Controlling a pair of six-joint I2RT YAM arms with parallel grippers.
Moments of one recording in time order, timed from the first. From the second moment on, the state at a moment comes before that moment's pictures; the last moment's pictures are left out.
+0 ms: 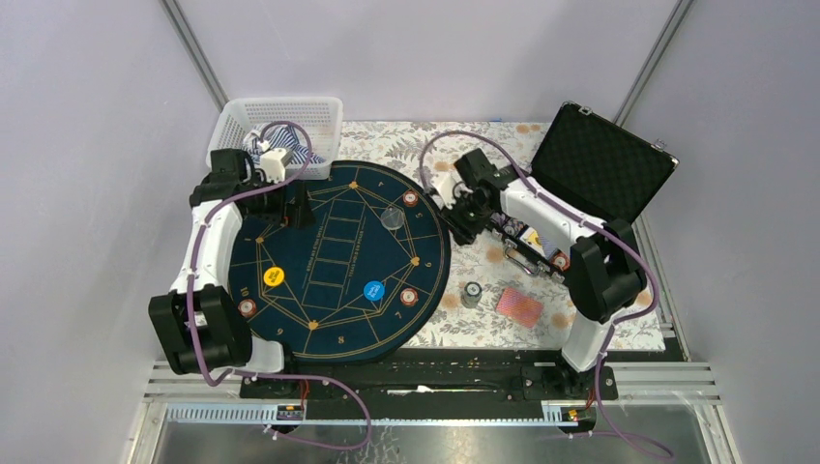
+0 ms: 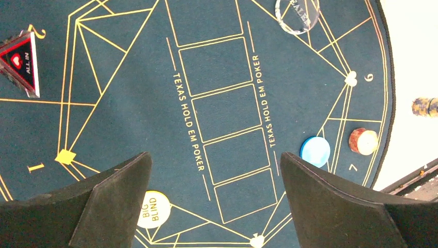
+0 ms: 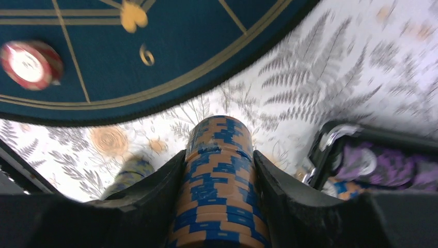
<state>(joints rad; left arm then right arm) 0.18 1.39 1.20 -0.78 0.56 0.31 0.53 1.78 1.37 -0.81 -0.23 -0.45</state>
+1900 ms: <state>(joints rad) 0.44 1.59 1.46 -0.93 0.73 0.40 0.92 2.14 2.14 -0.89 -0.25 -0.32</state>
